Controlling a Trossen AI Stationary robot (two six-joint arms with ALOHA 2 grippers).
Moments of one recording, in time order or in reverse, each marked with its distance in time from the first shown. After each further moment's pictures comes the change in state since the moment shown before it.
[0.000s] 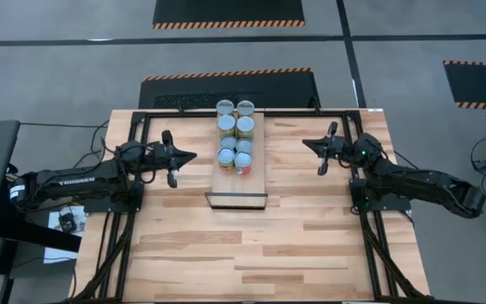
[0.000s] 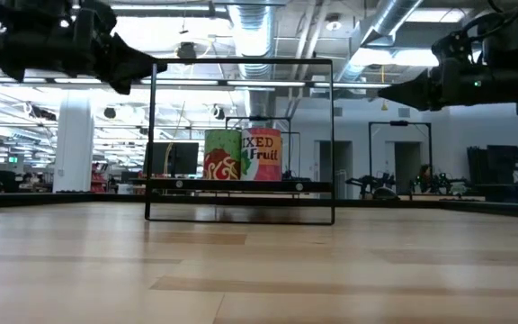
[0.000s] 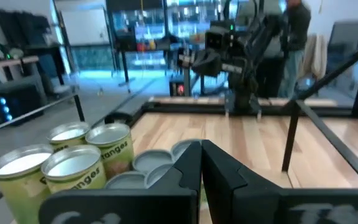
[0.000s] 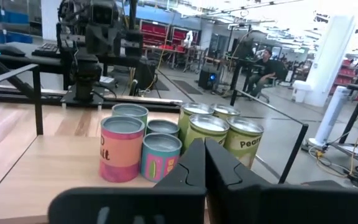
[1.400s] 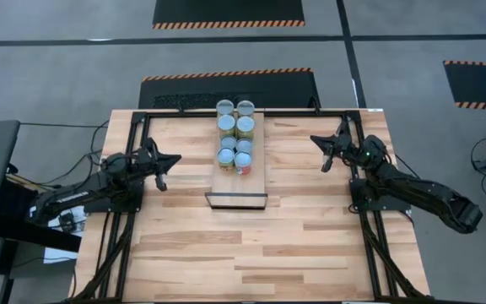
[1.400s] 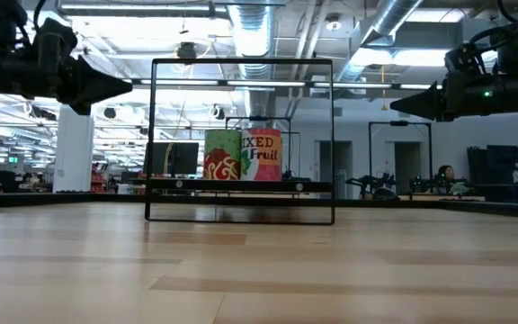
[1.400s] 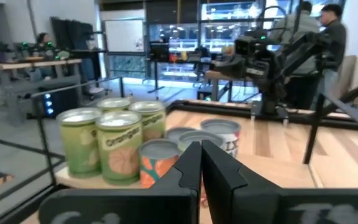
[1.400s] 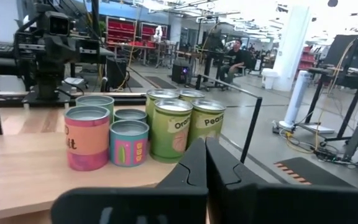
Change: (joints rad) left arm 0.000 -0.603 -0.218 -0.320 -0.142 -0.067; right arm -0.134 -0.161 -0.076 -0.091 0.003 0.046
